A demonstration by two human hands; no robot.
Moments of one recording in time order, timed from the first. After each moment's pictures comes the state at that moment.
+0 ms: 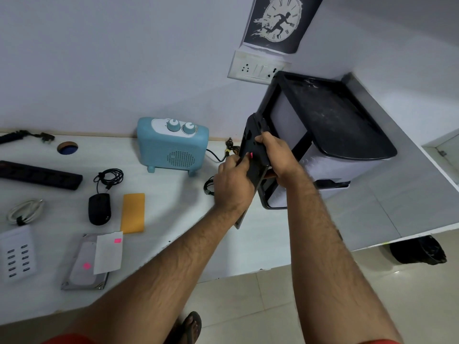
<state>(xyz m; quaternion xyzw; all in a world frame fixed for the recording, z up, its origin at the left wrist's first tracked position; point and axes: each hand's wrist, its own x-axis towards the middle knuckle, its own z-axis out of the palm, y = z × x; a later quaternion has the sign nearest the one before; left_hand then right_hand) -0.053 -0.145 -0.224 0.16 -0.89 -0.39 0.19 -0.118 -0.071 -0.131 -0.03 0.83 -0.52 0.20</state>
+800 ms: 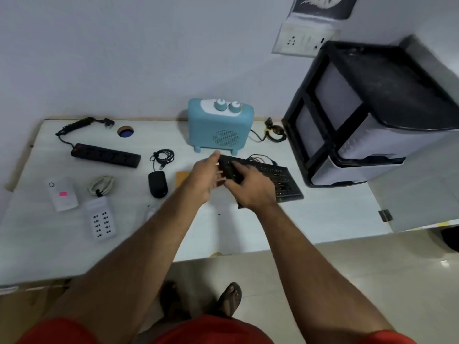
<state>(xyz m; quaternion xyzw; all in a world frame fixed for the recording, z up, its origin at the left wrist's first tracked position) 0.037 -0.295 -0.264 0.36 -0.51 -0.78 0.01 0.015 -0.160 -0.253 -0.20 0.95 -0.21 0.13</state>
